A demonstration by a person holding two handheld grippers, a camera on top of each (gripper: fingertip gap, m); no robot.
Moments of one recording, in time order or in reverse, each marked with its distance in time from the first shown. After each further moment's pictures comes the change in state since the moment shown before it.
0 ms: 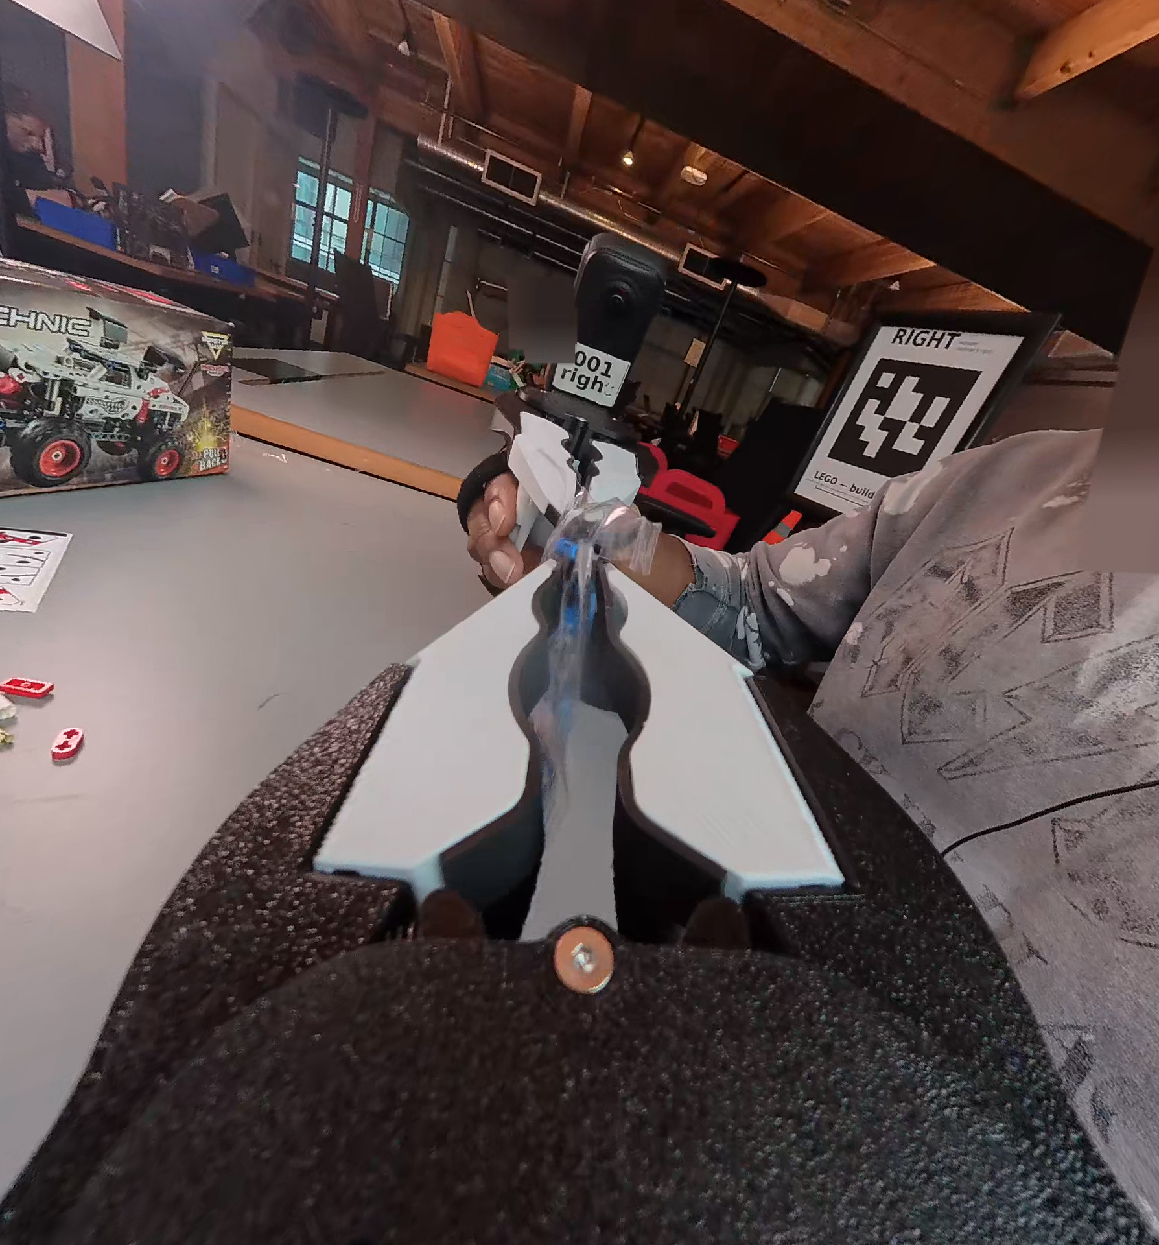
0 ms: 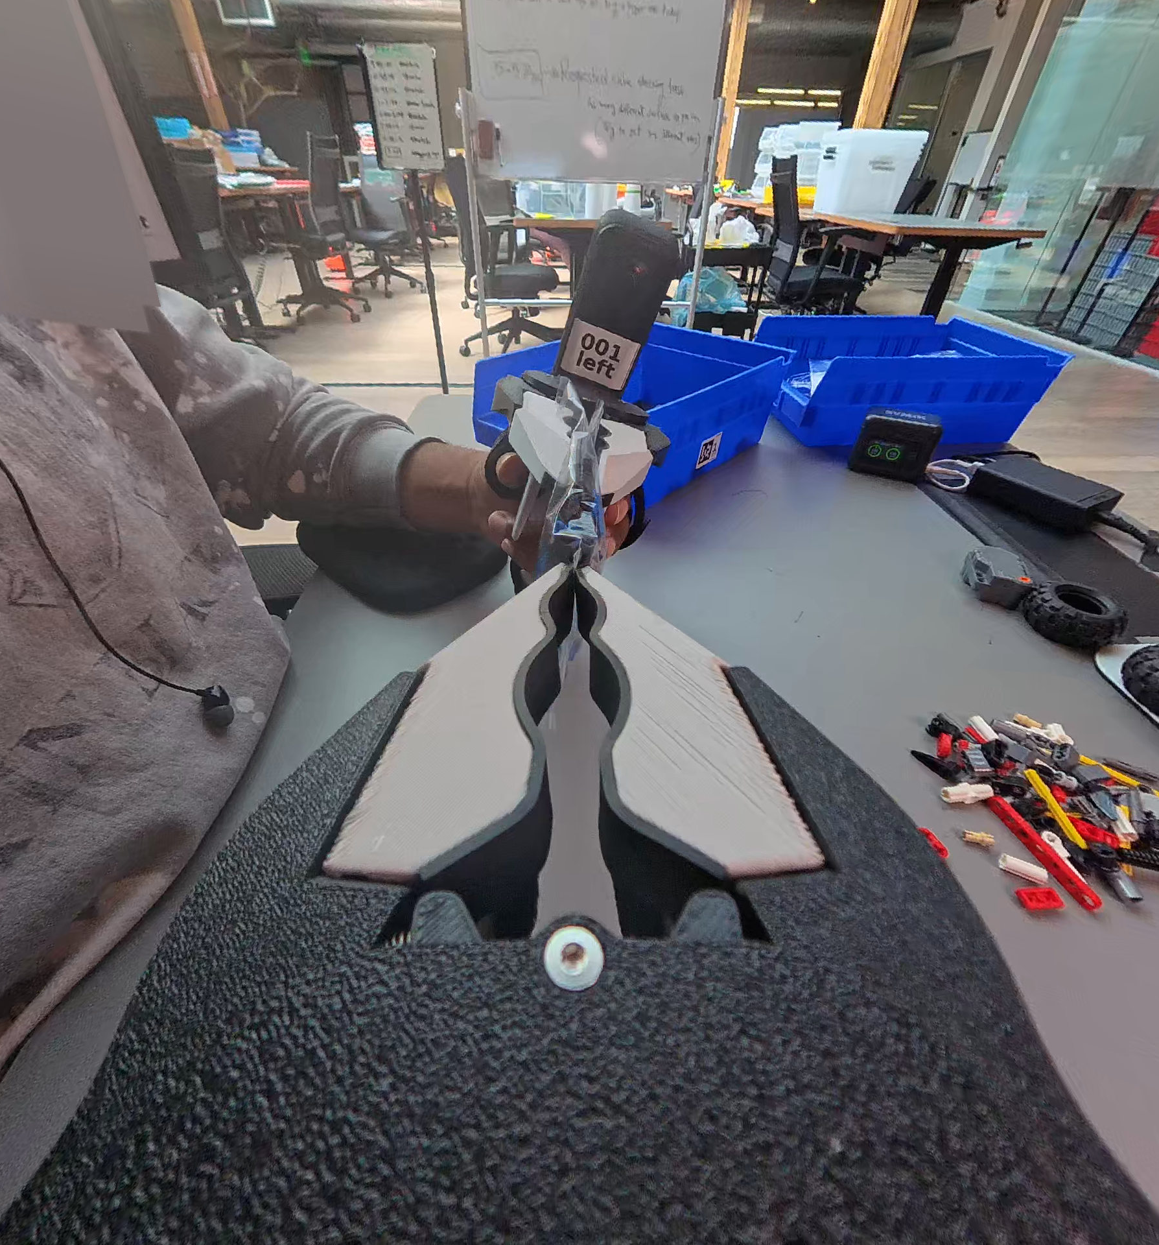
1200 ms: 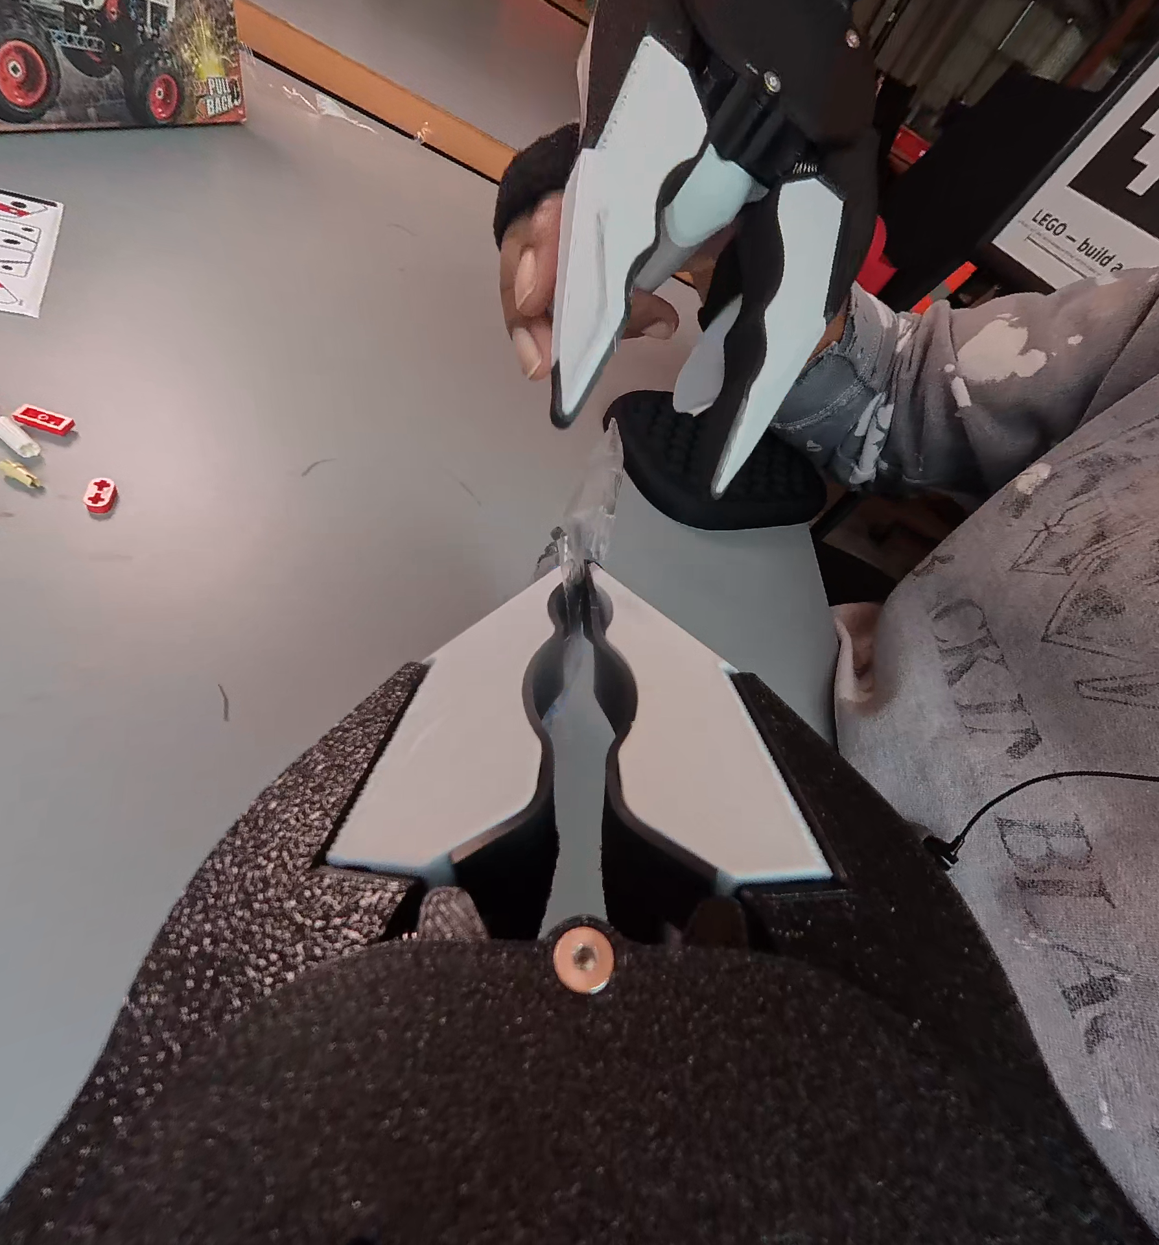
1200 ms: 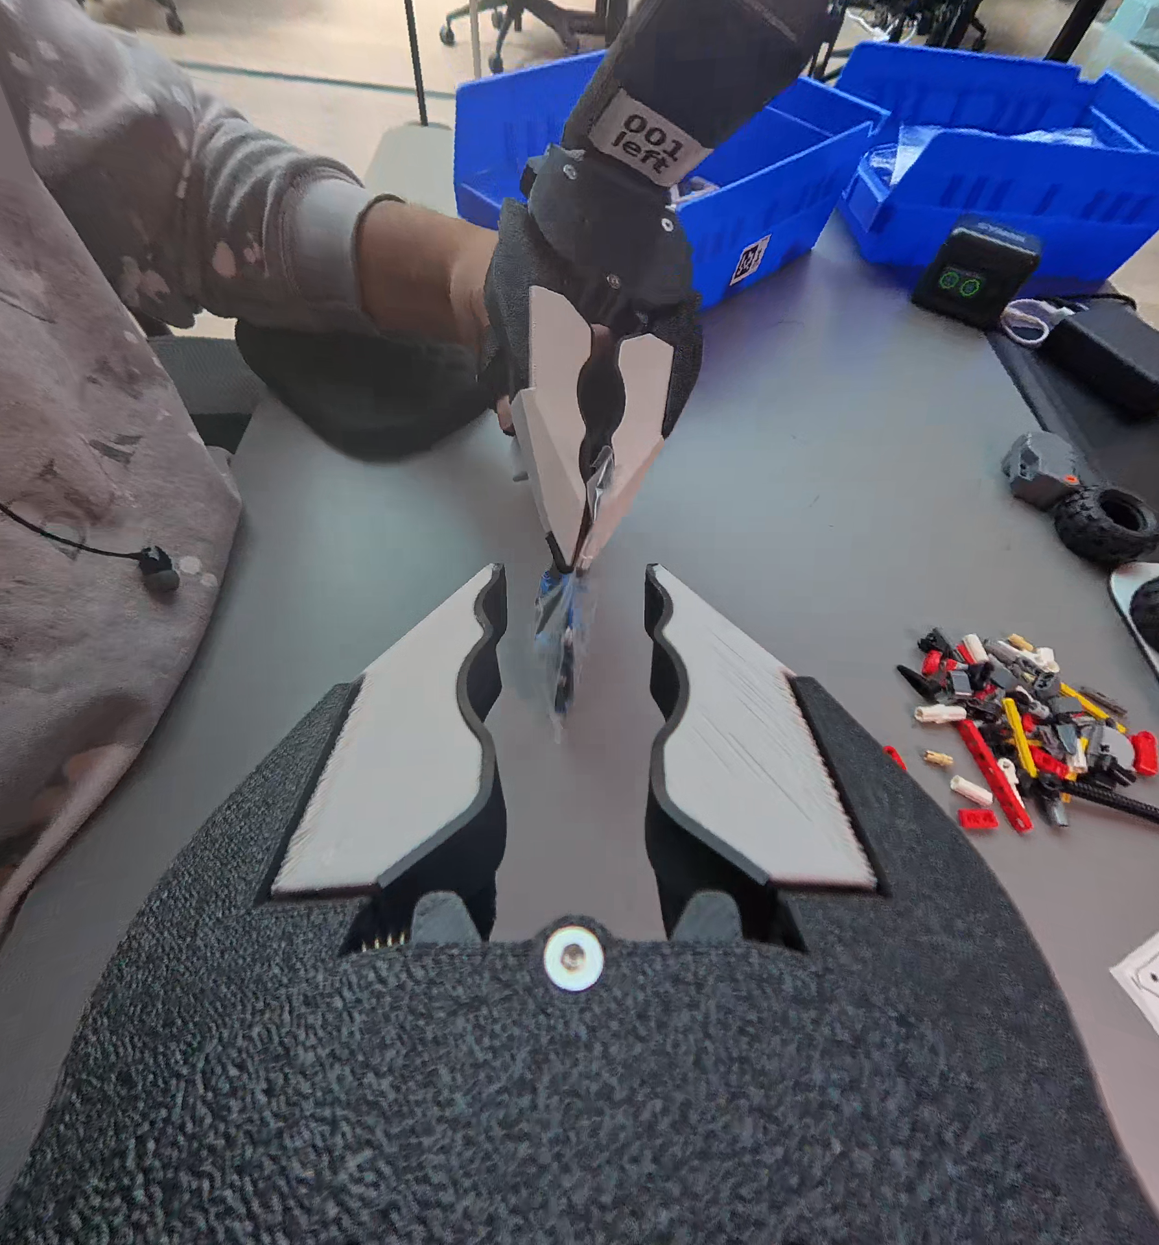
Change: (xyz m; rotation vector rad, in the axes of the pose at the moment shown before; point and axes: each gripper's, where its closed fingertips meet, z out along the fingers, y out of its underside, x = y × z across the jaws) left arm -0.026 0.064 0.000 -0.447 -0.168 -0.072; right arm 0.002 0.033 0.013 -0.357 -0.022 -0.083
